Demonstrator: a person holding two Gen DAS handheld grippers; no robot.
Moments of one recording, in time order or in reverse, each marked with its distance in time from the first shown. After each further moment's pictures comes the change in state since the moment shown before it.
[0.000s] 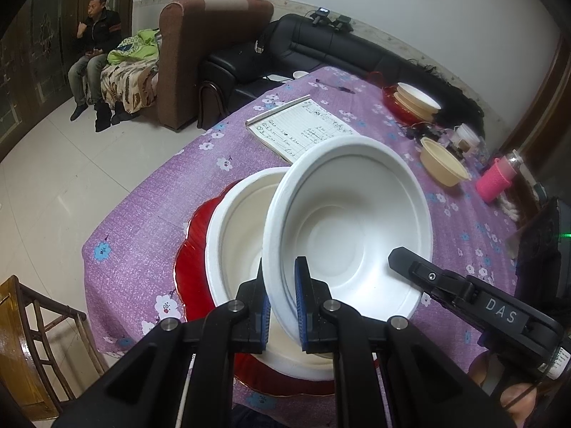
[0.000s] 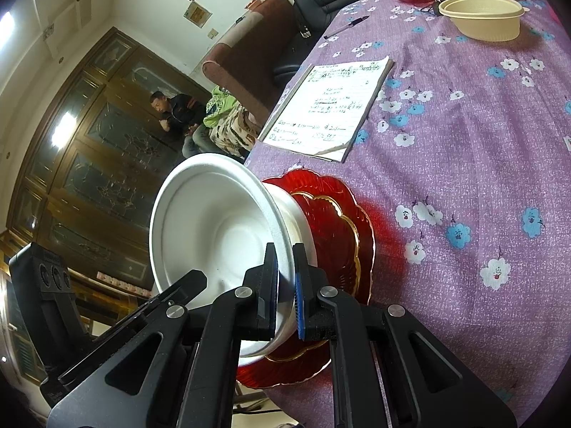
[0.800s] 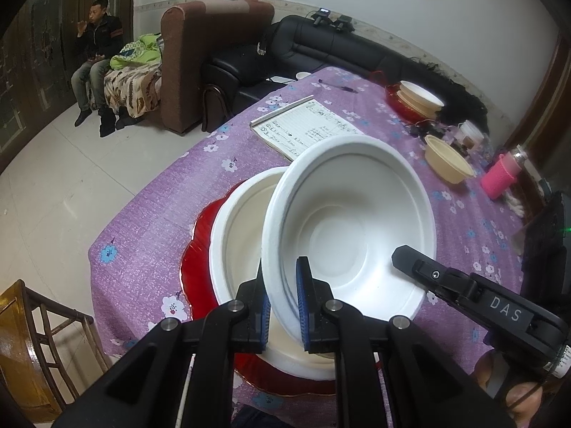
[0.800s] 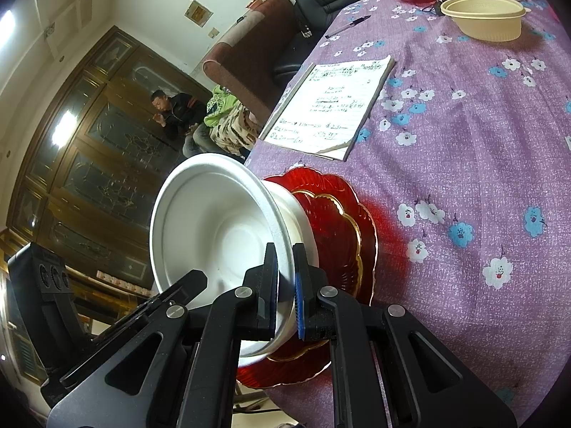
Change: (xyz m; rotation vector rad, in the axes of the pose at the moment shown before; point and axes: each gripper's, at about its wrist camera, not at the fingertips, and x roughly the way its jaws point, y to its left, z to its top) left arm -0.001 -0.003 -0.003 0.012 -0.009 0.033; right arm 0.002 0.001 -0.002 -0.007 -0.004 -0.002
